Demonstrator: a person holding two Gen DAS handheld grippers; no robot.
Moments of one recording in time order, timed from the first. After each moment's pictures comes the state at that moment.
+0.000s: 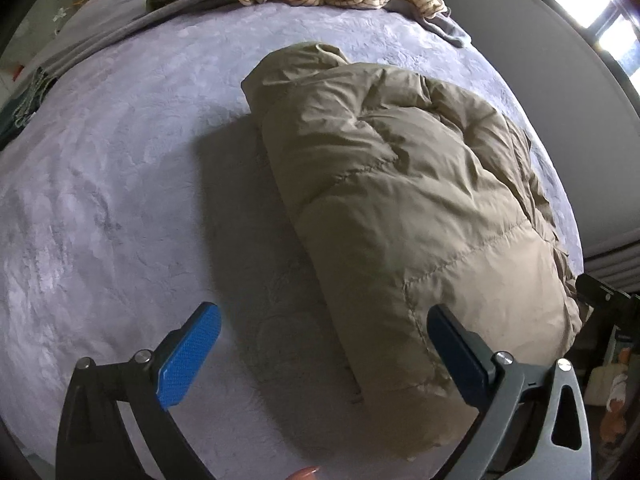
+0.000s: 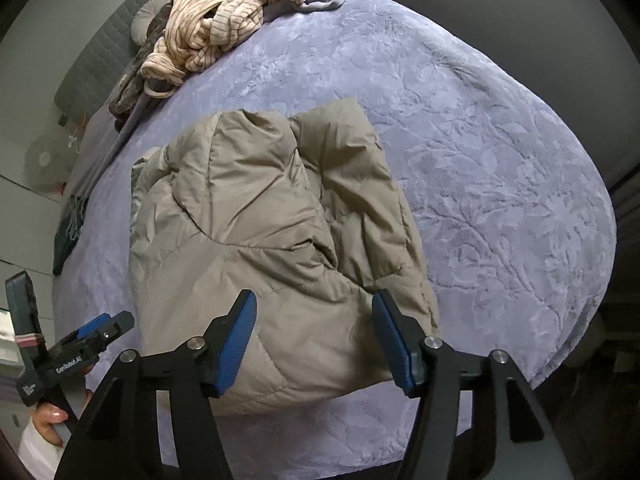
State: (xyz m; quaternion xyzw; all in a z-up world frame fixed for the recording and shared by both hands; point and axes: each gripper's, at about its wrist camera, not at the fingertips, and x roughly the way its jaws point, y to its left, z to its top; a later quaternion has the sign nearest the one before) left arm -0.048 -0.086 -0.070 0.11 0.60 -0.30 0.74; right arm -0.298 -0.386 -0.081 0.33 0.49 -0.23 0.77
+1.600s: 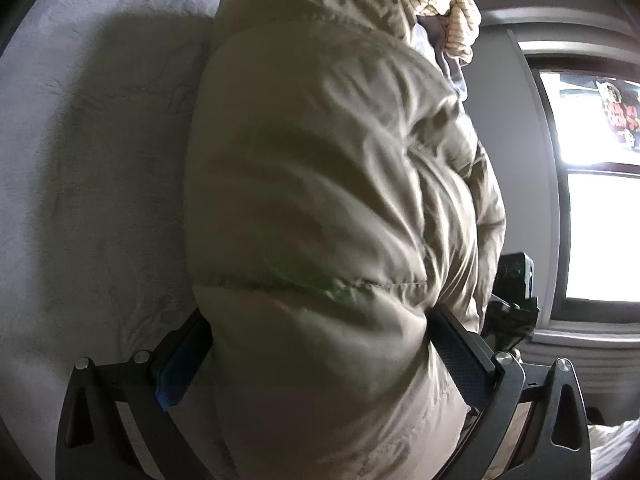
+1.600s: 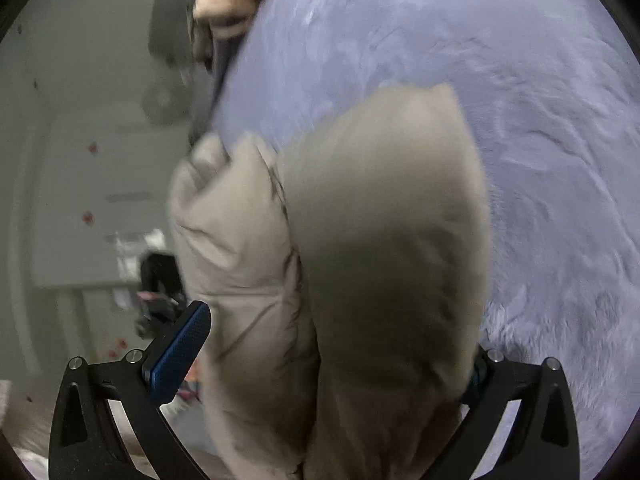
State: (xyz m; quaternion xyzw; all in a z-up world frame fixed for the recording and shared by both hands) left arm 0.034 -0.120 -0.185 -0.19 0.71 -0.36 0.58; right arm -0.162 -0.512 -0.205 0.48 0.54 0.13 0.67
